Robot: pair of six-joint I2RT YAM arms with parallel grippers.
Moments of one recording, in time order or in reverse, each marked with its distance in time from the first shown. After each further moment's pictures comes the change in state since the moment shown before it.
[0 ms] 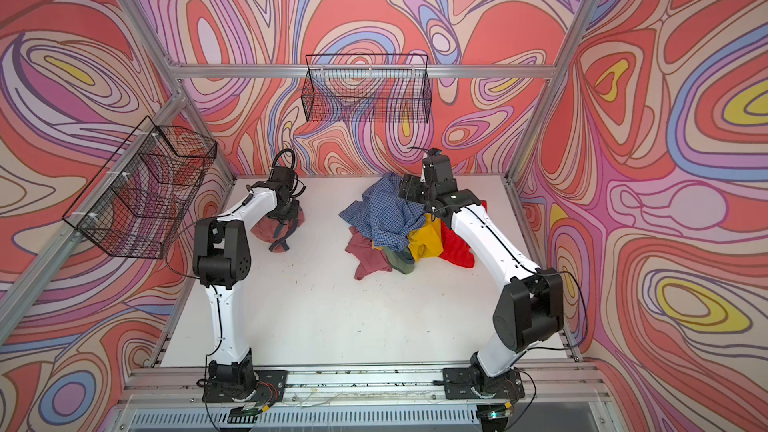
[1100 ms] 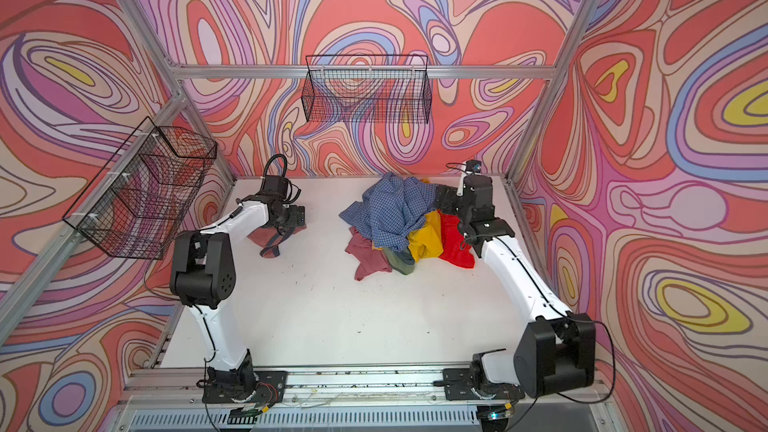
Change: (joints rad) left arm 0.000 -0.285 -0.367 0.229 0.137 -0.121; right arm -0.200 -0.289 -0.397 0.288 0.066 -0.201
